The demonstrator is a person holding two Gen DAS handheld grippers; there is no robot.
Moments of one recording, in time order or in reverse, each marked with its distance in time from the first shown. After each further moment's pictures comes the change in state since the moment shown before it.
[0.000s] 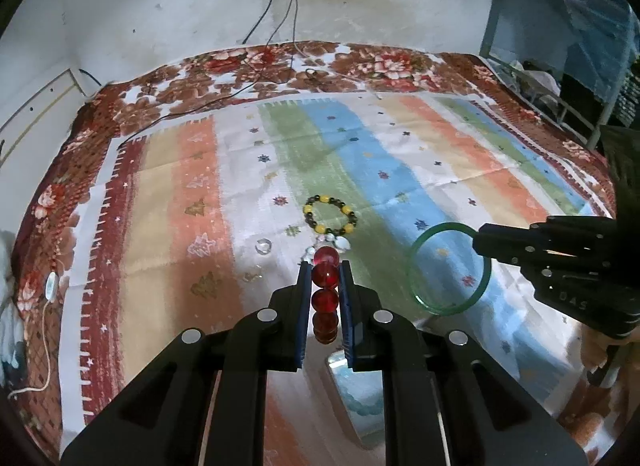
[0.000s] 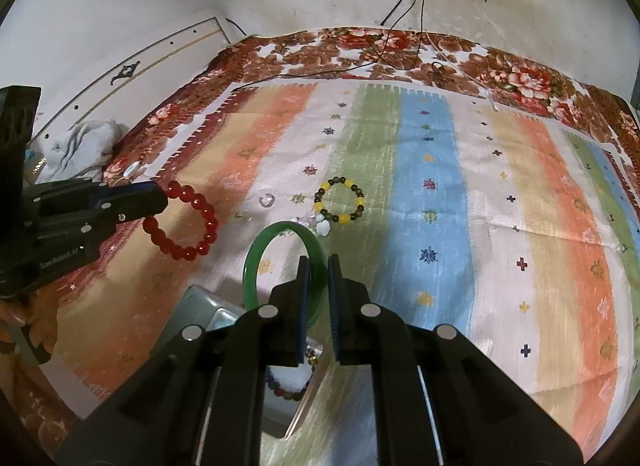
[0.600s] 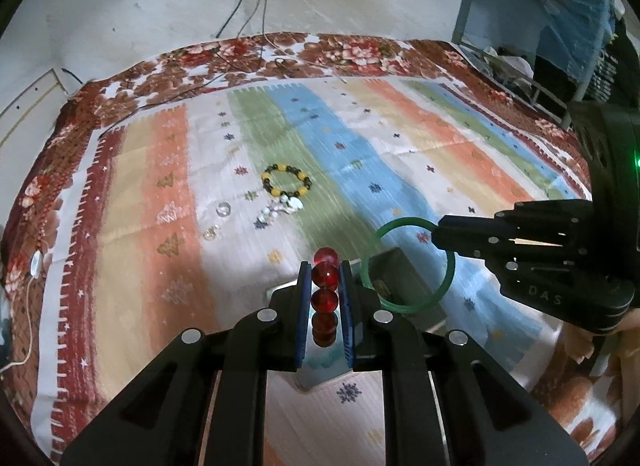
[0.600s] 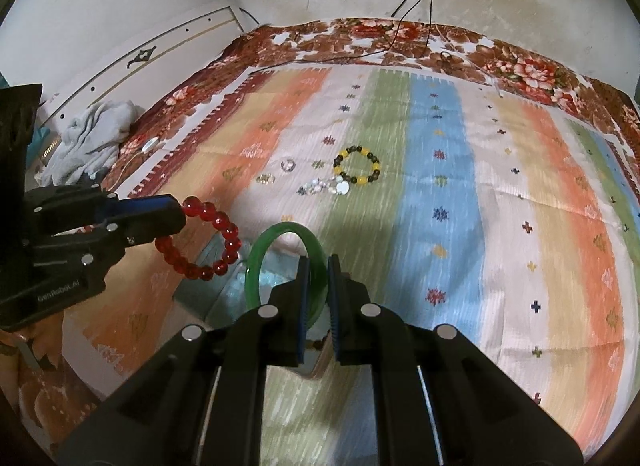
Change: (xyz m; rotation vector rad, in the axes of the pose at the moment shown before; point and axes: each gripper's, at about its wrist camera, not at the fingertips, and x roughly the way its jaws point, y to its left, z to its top) left arm -0.019 -0.040 -0.045 0.040 0.029 -0.064; right arm -0.017 0.019 -0.043 -0.011 0.037 0.028
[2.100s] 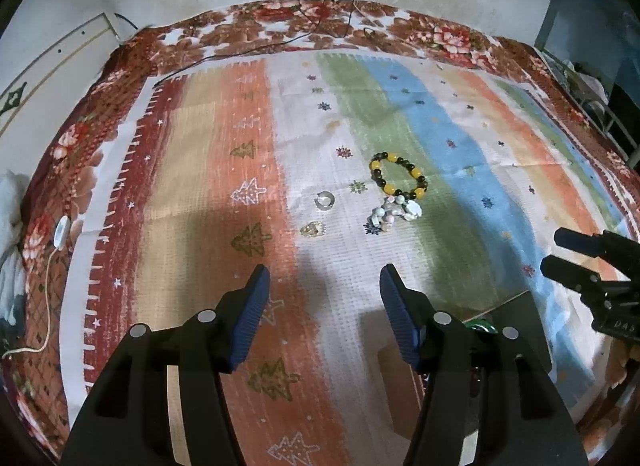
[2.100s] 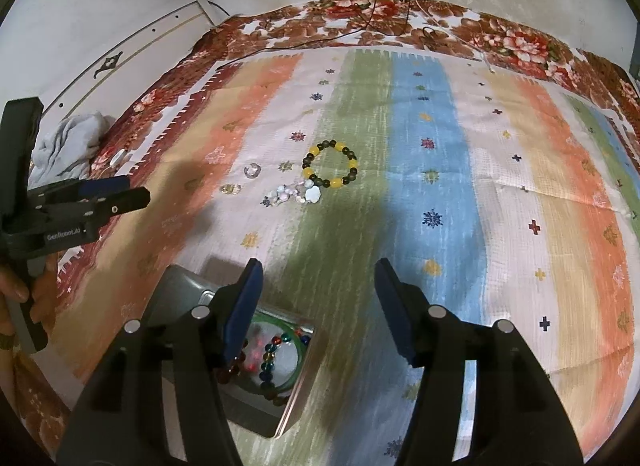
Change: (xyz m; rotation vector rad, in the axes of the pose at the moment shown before) left arm 0.052 0.099 0.027 -0.171 0.113 0.167; right arm 0.056 -0.036 0.034 0.084 0.058 -0.030
